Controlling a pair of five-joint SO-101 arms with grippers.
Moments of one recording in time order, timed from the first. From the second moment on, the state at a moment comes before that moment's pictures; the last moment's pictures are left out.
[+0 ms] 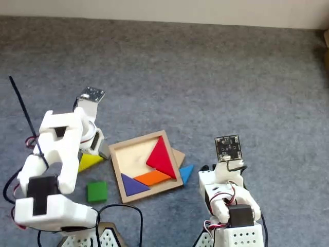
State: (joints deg) left arm -12.8 2.2 37.0 59.8 -17.0; right arm -10.5 -104.6 95.8 65.5 4.7
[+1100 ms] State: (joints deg) left arm -6.5 -2.7 22.8 80.3 -16.3; right arm -10.5 -104.6 95.8 65.5 4.7
